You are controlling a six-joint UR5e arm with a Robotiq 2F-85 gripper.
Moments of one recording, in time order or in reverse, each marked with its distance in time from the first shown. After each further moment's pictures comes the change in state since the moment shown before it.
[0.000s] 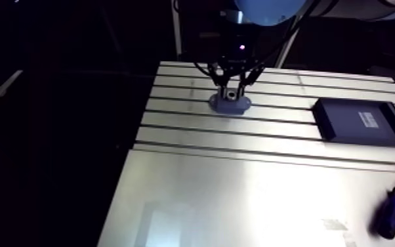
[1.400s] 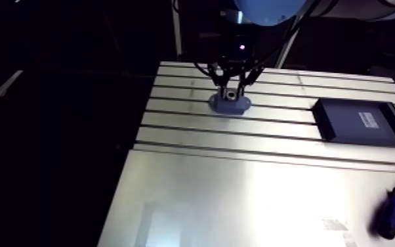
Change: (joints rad) arm 0.001 -0.002 0.000 0.000 0.002 -0.007
